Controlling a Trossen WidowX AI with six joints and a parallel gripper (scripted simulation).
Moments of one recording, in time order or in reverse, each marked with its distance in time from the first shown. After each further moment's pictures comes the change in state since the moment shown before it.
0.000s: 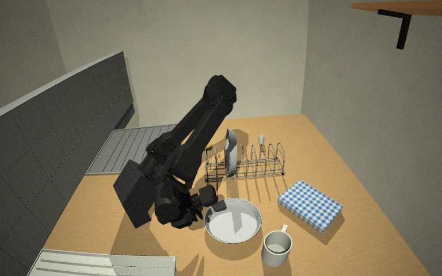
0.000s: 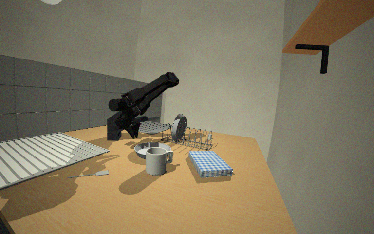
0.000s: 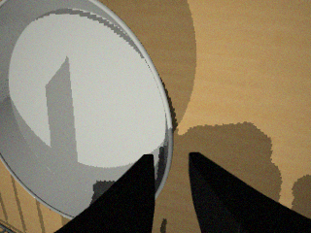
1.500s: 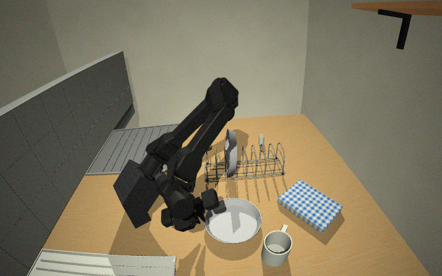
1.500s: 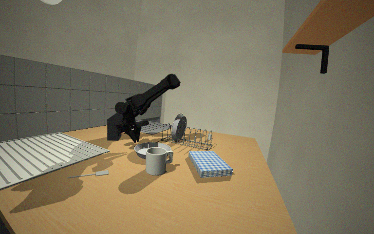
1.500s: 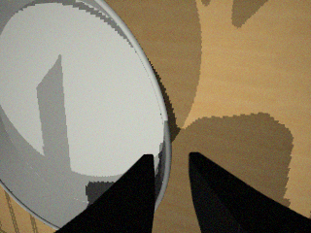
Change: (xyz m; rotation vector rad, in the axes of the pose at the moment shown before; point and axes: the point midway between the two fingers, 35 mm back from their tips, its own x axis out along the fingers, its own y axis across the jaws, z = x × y) arm 0.022 -0.003 -0.005 0.004 0.007 0.015
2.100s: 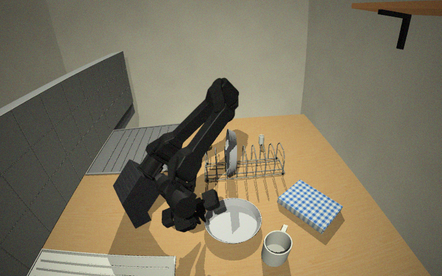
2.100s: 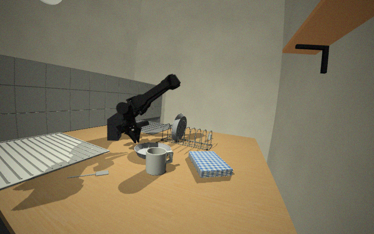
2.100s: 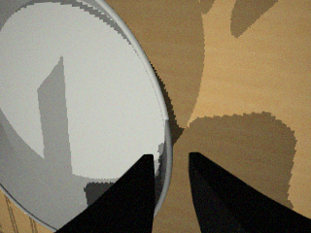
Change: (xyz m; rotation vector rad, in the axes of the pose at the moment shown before) arm 0.003 0.000 0.000 -0.001 0.000 0.001
